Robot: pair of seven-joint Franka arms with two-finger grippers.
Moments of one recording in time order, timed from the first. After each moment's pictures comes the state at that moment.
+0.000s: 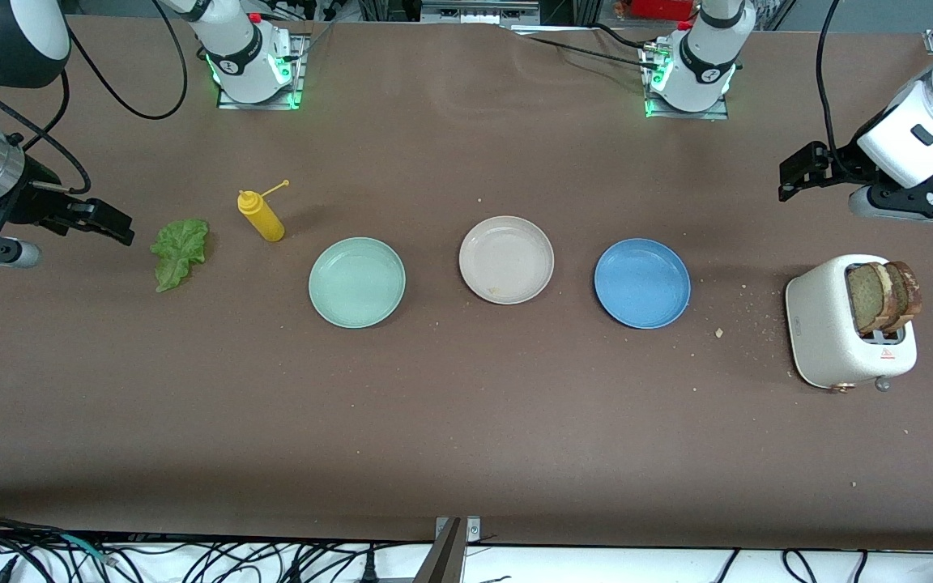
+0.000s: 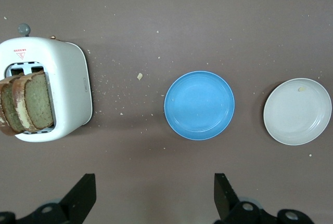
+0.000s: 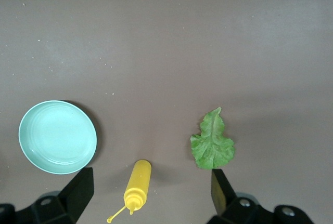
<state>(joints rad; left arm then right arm) 0.04 0.01 -0.15 -1.59 -0.02 1.54 -0.01 0.22 0.08 -0.18 -1.65 -0.01 1.71 0.18</state>
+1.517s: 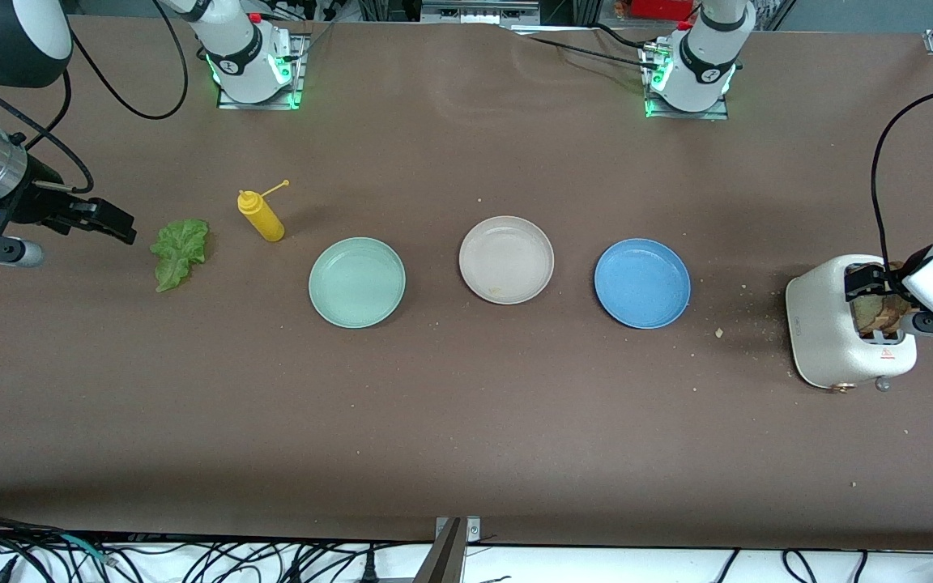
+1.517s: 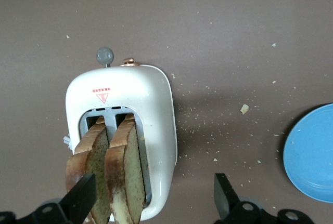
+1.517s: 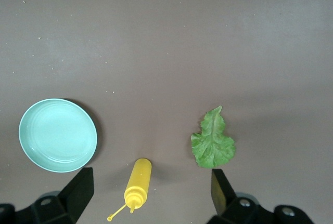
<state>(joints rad) 0.28 0.27 -0.12 -1.73 0.17 1.97 0.21 0.22 0.08 -0.18 -1.65 -0.01 1.71 0.18</state>
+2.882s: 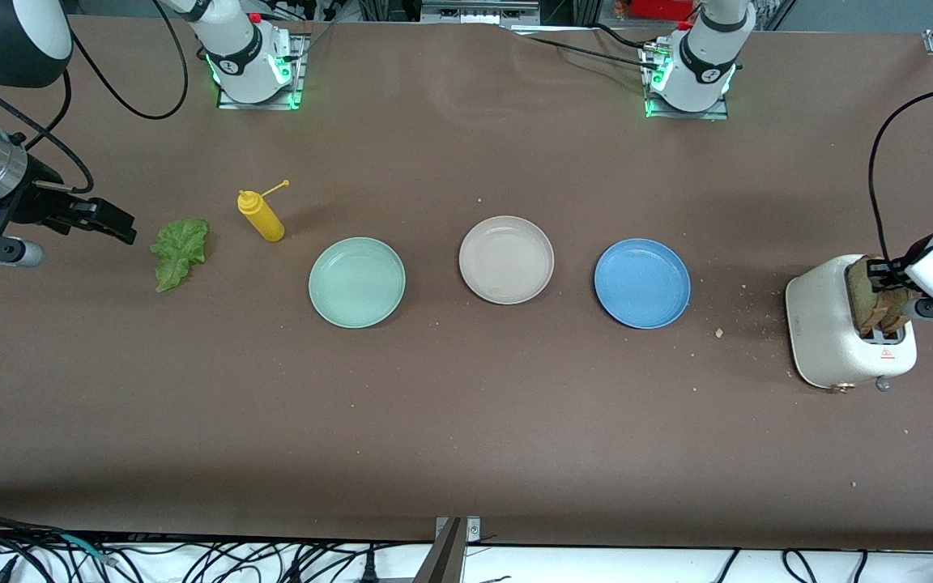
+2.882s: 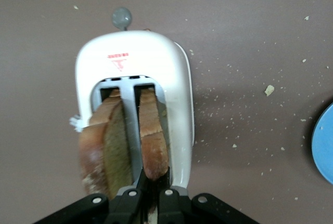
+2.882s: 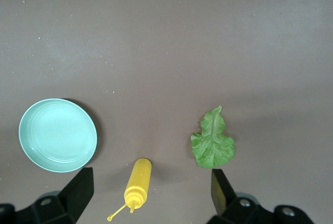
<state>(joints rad) 0.34 0.22 -0.15 -1.79 0.21 1.95 0.22 0.22 0.08 -0.18 -1.66 -0.01 1.71 0.18</state>
